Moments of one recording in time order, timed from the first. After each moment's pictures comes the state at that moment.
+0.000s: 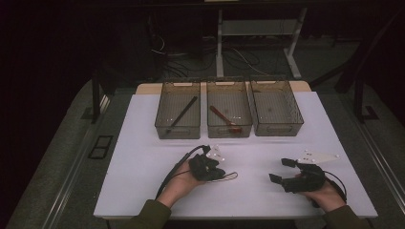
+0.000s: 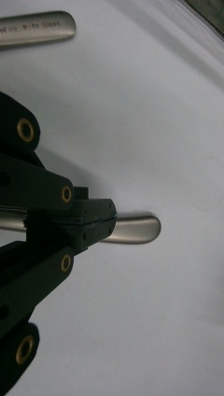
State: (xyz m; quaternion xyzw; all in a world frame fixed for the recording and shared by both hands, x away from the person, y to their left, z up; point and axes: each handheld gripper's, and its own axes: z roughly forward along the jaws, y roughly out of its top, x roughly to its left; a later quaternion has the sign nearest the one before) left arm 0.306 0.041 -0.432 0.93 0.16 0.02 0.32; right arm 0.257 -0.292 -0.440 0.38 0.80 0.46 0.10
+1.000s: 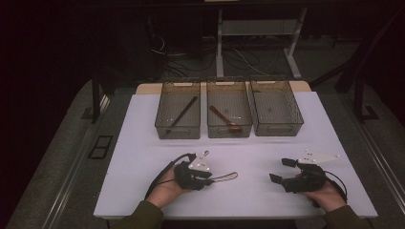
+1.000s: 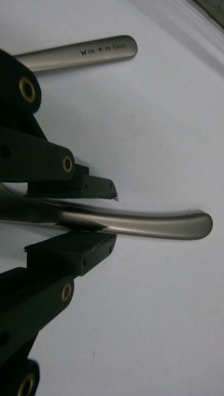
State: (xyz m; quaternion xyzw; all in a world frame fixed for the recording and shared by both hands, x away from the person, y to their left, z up) left arm 0.287 0.082 -0.443 0.93 0.13 0.04 0.34; right arm 0.257 -0.292 -0.439 0.38 0.80 0.46 0.10
